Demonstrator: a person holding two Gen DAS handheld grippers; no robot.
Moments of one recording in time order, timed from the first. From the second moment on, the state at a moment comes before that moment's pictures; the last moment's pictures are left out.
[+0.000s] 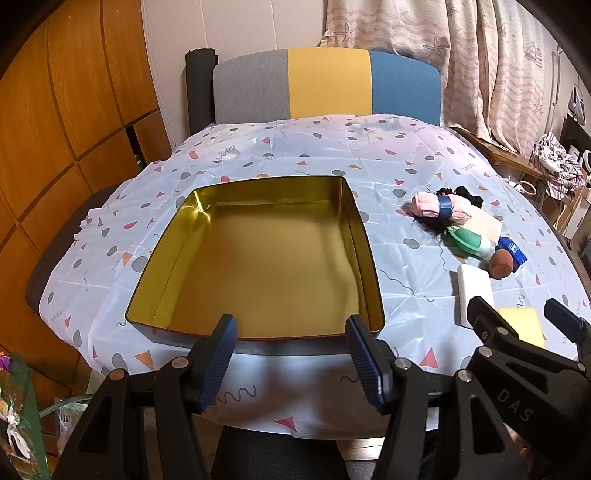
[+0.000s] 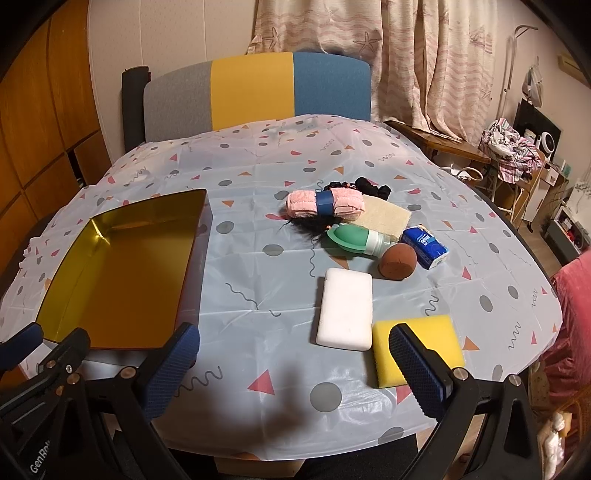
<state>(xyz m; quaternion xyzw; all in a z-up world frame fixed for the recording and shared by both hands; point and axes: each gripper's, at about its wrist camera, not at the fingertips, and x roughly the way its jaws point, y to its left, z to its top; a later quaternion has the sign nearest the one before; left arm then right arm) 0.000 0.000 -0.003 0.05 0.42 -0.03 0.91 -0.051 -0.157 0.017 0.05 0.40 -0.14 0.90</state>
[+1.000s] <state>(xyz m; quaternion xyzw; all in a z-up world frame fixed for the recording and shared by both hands) 0.002 0.002 -0.003 0.04 0.41 -0.03 0.91 -0.050 -0.159 0.013 0.05 0.40 -0.14 0.90</state>
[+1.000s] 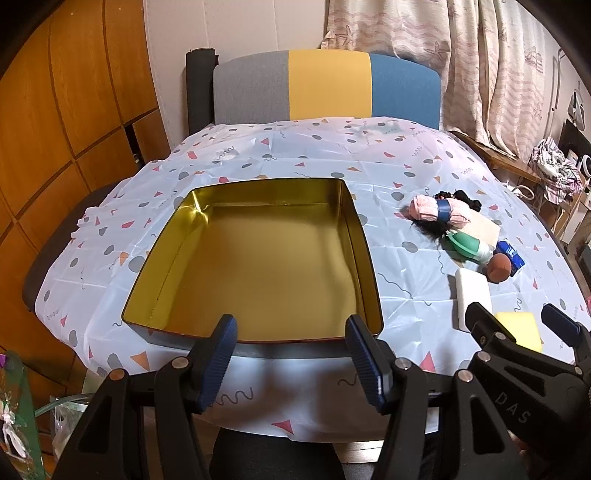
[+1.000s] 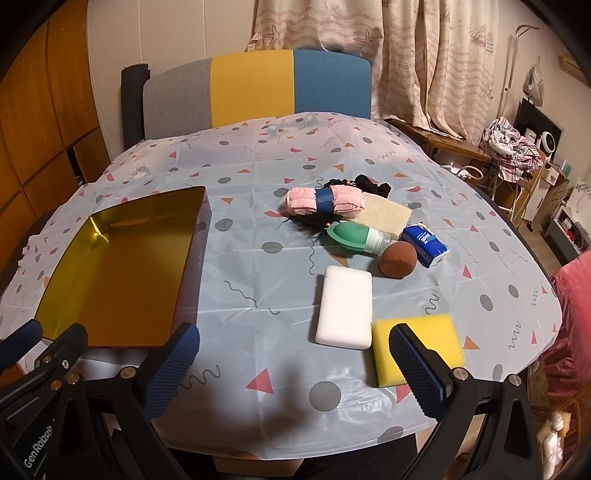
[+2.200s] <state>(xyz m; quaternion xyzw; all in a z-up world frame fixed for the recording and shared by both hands) -0.002 -0.035 -0.016 0.06 0.40 -0.14 0.90 -0.066 -0.267 0.003 0.11 0.40 -0.18 0.89</state>
